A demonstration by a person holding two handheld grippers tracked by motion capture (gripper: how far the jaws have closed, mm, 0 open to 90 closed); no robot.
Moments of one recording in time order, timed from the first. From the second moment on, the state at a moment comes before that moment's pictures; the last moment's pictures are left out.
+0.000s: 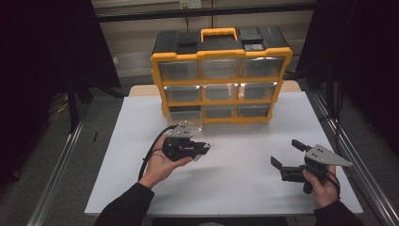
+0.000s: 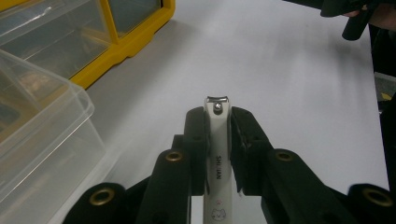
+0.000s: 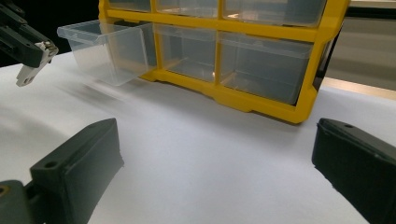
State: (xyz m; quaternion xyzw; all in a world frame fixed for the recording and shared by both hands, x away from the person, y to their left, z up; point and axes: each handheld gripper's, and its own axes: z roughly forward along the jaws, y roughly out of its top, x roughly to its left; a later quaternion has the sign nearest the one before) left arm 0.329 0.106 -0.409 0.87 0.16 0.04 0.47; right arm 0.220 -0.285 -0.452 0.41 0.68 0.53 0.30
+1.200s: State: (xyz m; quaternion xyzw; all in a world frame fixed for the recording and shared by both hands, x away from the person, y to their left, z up) left arm 0.338 0.156 -0.368 0.85 0.18 0.07 0.49; right arm 0.221 -0.285 -0.453 0.41 0.68 0.53 0.30
